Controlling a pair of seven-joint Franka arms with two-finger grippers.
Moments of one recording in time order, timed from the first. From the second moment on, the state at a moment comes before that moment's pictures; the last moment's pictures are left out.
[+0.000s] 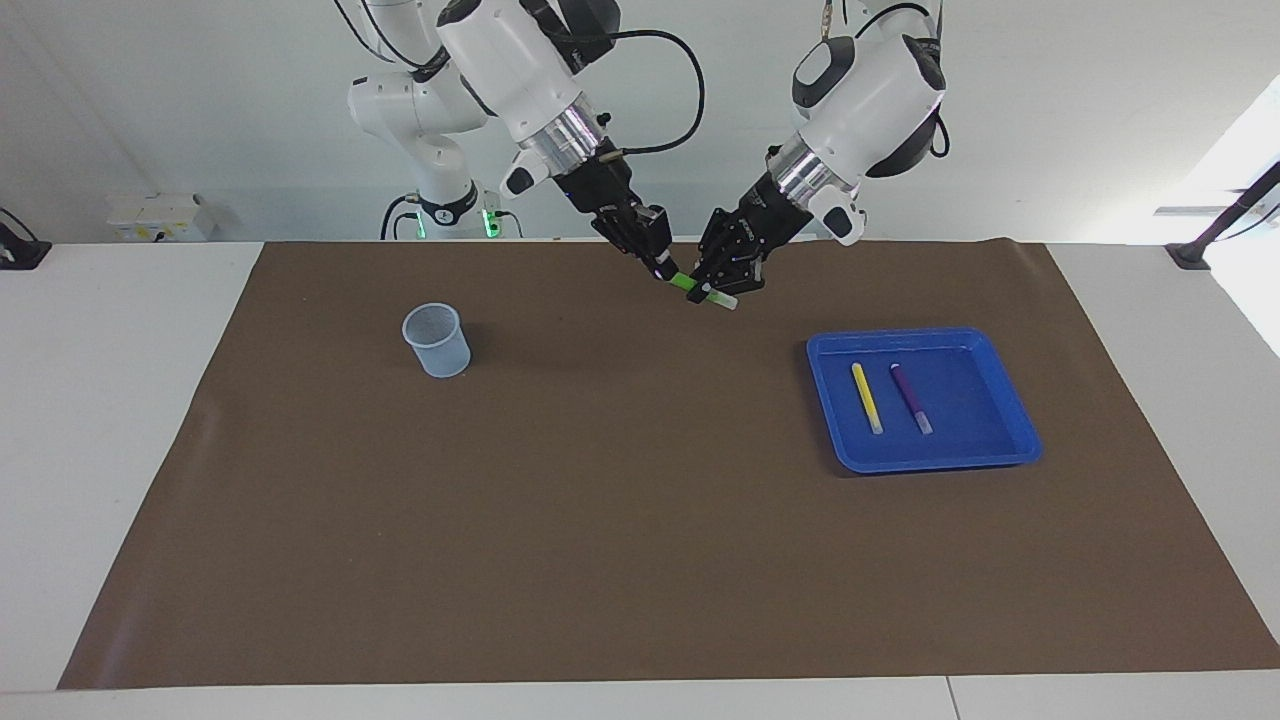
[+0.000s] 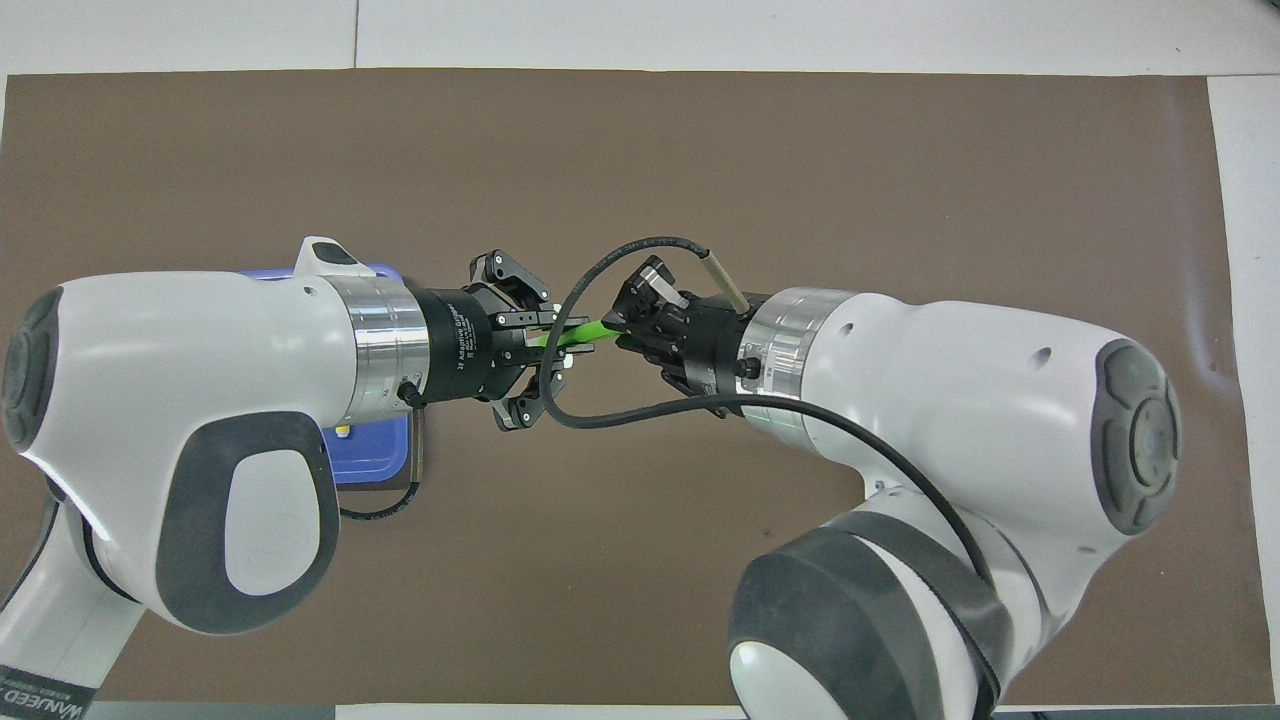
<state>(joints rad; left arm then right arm) 0.04 -0.11 -0.56 -1.97 -0.72 2.23 -1.80 0.07 -0.06 0.47 -1.90 0.54 2.36 1.09</state>
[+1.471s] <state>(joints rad) 0.46 -0.08 -0.54 -2.08 -0.48 2.04 -0.64 -0.35 -0.10 0.43 -1.86 0.09 1.72 0.29</state>
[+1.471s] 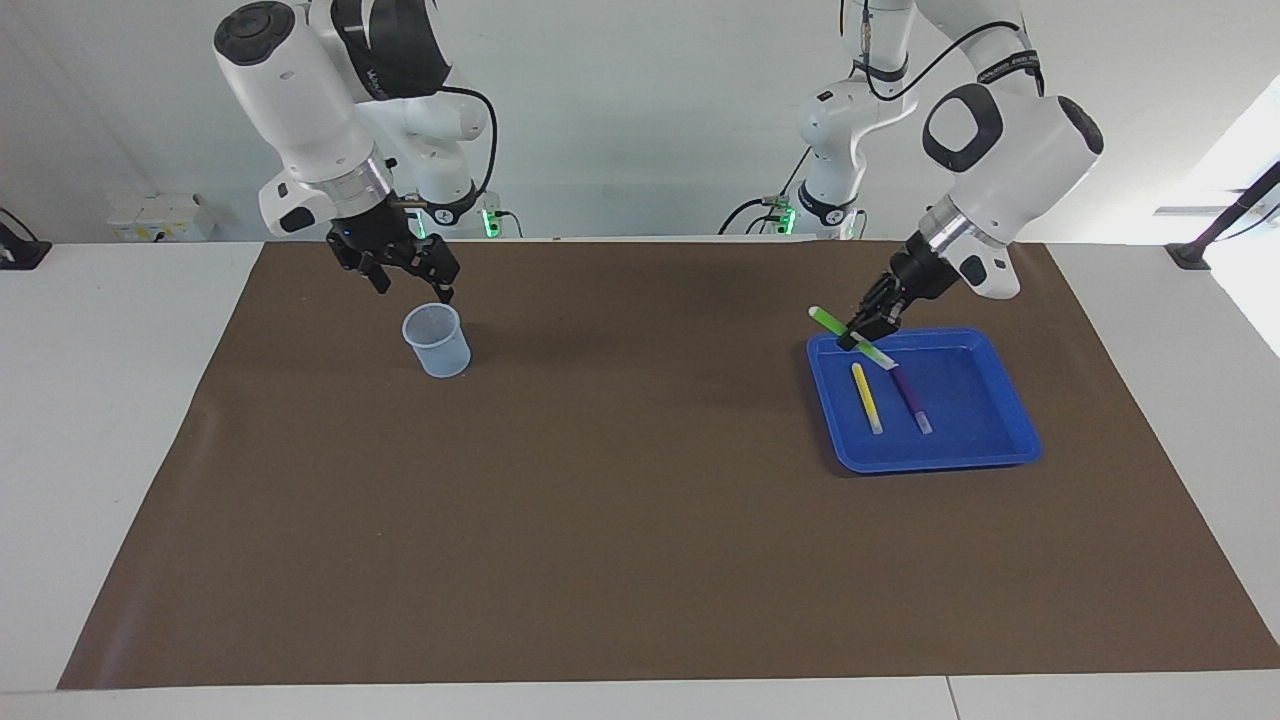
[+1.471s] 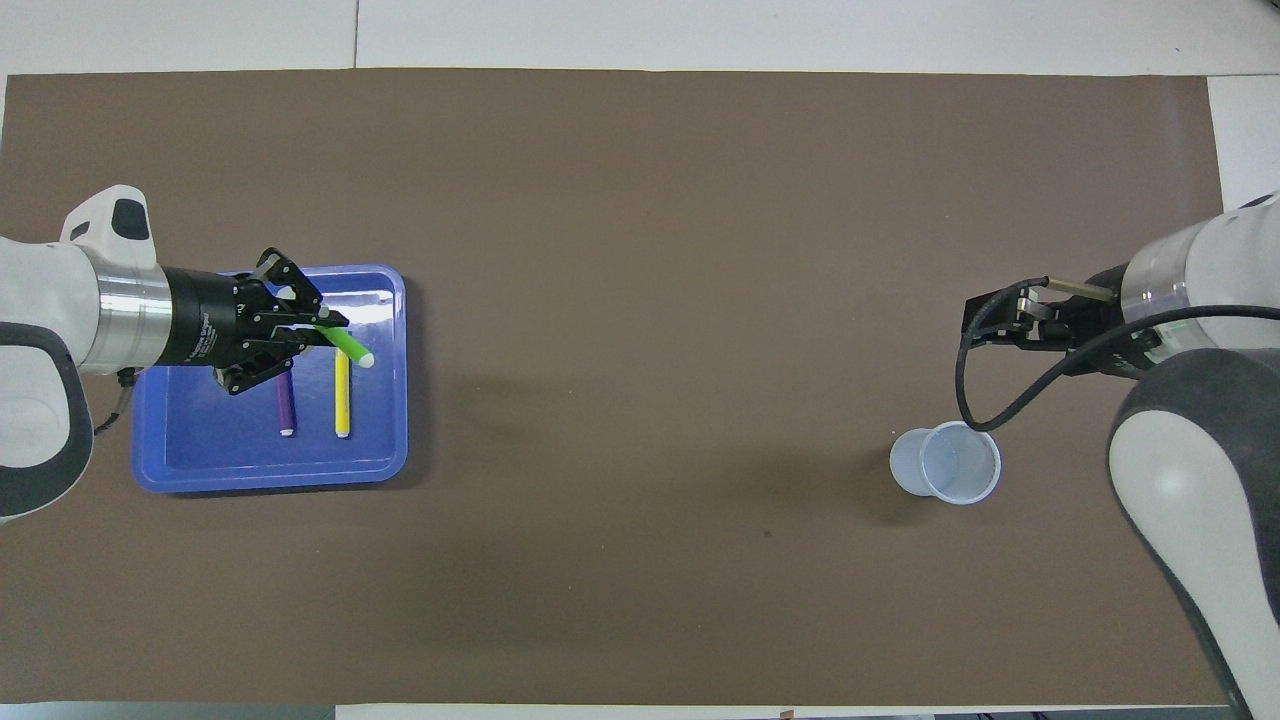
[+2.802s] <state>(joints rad) 0.61 0.25 -0.54 -2.07 0.17 2.22 -0.08 -0.04 -0.01 0.05 -1.80 -0.05 1.65 0.17</state>
